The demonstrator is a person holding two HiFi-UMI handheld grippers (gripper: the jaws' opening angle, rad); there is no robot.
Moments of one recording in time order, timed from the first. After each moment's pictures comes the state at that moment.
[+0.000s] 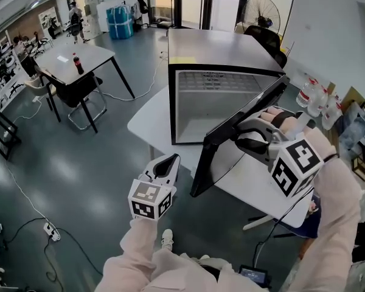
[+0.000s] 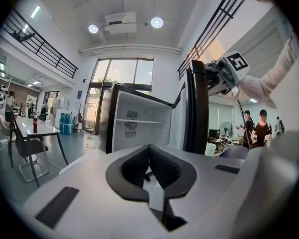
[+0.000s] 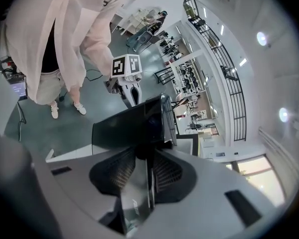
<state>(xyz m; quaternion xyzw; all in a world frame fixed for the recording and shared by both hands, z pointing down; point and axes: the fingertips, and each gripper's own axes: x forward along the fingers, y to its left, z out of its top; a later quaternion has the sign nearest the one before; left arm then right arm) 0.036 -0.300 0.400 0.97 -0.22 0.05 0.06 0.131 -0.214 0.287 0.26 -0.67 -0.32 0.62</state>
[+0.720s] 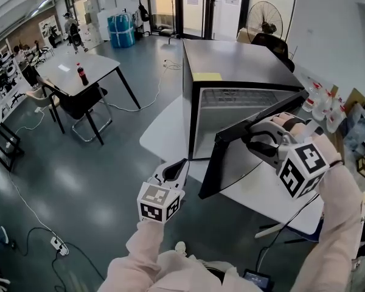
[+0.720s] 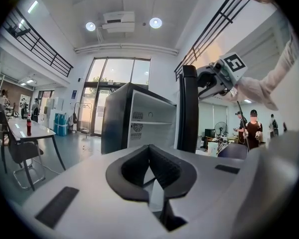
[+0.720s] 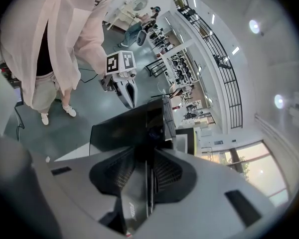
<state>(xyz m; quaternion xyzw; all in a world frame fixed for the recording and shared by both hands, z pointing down) 0.023 -0.383 0.396 0.98 -0.19 0.05 0.05 0.125 -0.296 0.282 0.31 -0.65 -0.29 0.63</state>
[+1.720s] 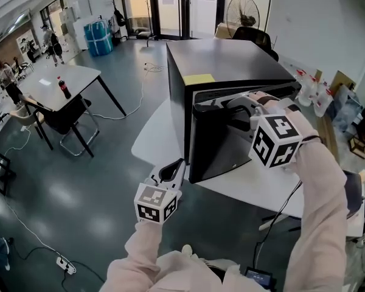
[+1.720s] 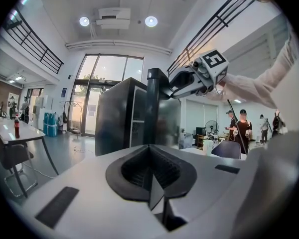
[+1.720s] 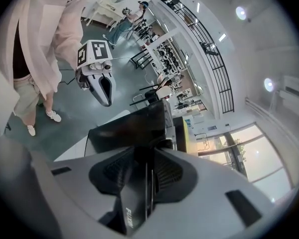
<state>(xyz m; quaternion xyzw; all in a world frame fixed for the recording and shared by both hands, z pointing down) 0.033 -0.412 0.398 0.99 -0.14 0.05 0.04 0.136 -0.385 0.278 0.39 -0.64 -0.25 0.62</state>
